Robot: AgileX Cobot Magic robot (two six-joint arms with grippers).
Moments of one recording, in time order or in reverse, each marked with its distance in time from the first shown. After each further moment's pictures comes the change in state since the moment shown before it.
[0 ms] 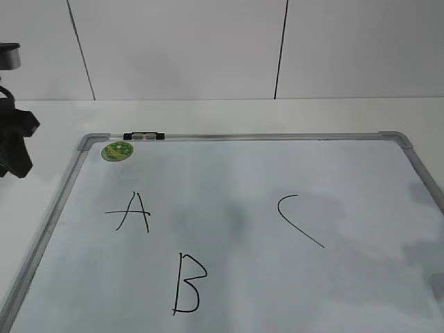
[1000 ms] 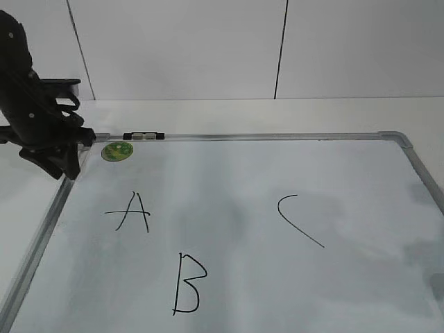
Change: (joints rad) left arm -0.006 0.456 -0.298 0.017 -0.081 -0.025; right arm 0.000 0.000 0.000 0.000 0.000 -0.002
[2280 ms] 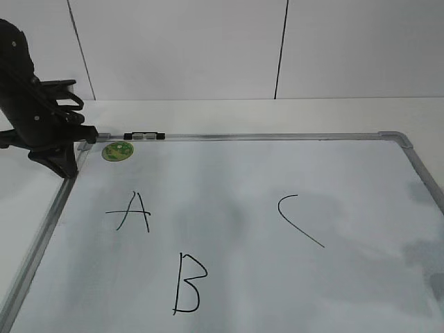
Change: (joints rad) left arm 0.010 0.035 -0.003 -0.001 -0.071 -0.096; right arm 0.000 0.000 0.000 0.000 0.000 0.000
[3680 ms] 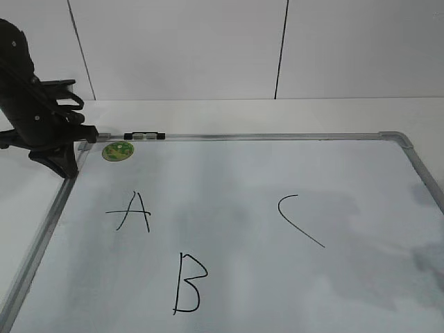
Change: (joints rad) left arm 0.000 0.000 -0.002 0.000 0.000 -0.006; right arm 0.000 0.100 0.002 -0.109 -0.022 -0.002
